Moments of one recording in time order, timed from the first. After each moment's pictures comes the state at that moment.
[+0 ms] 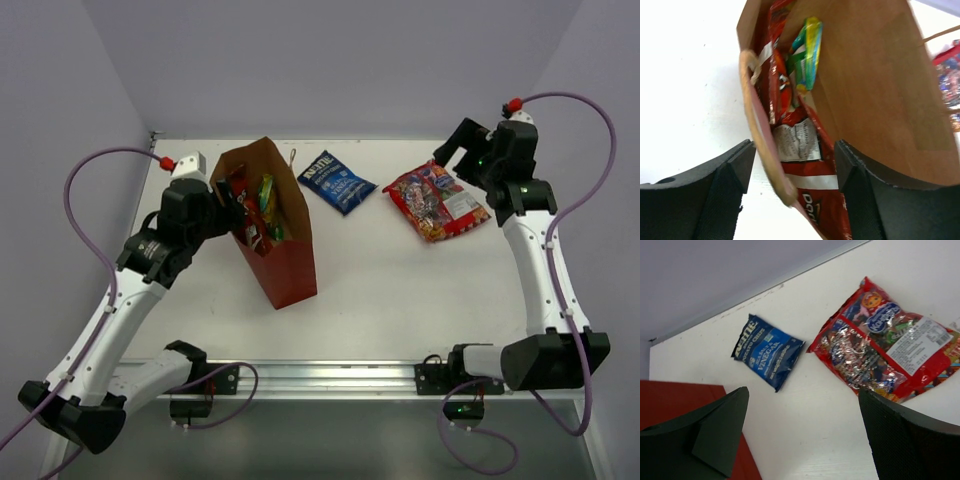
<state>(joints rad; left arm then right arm) -0.40 0.98 1.14 -0.70 -0.25 -0.54 0.00 1.30 1.41 -0.57 -0.03 0.51</state>
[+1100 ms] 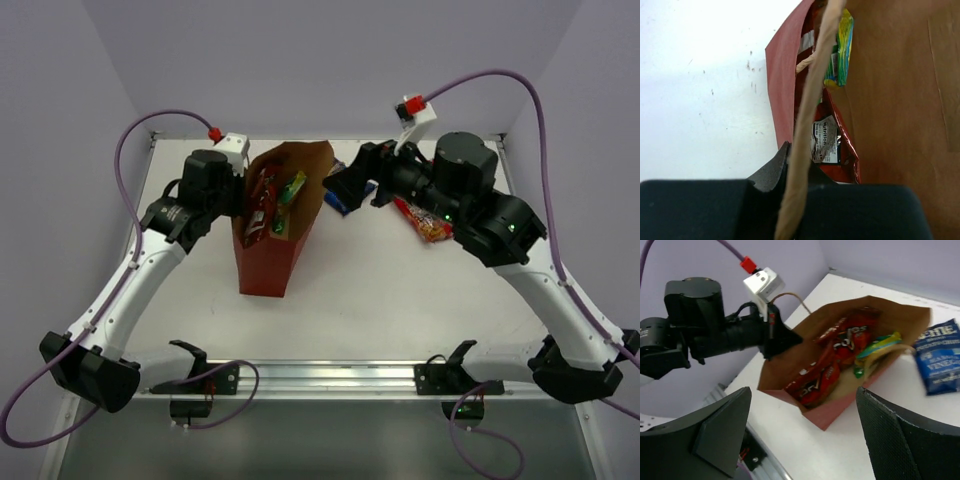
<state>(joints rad) -0.40 1.21 1.28 -0.67 -0.15 -0.12 0.76 1.20 1.68 -0.63 -0.04 0.39</state>
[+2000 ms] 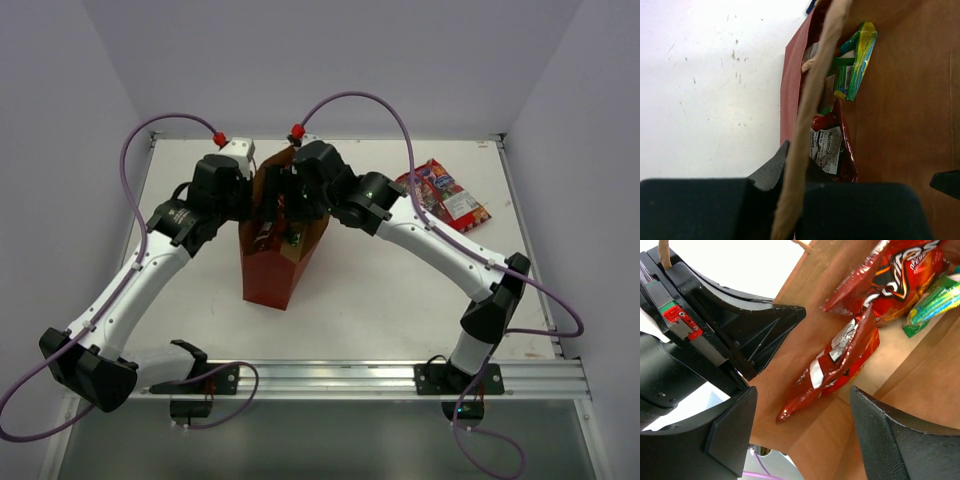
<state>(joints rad) -0.47 1.22 1.29 -0.68 -0.18 -0.23 0.95 1.74 1.90 -0.75 0.07 0.71</state>
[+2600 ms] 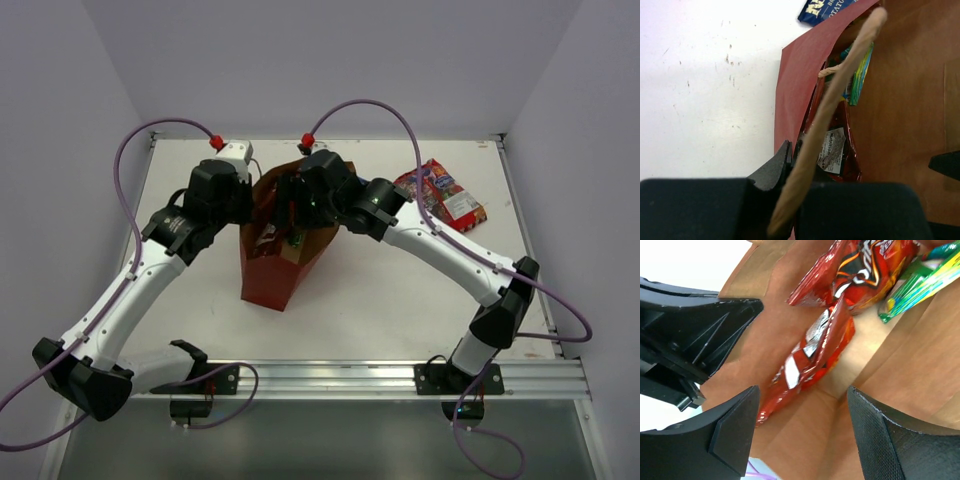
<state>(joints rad) -0.49 1.17 1.25 -0.66 -0.19 -0.25 0.95 1.69 1.81 -0.78 0.12 0.73</state>
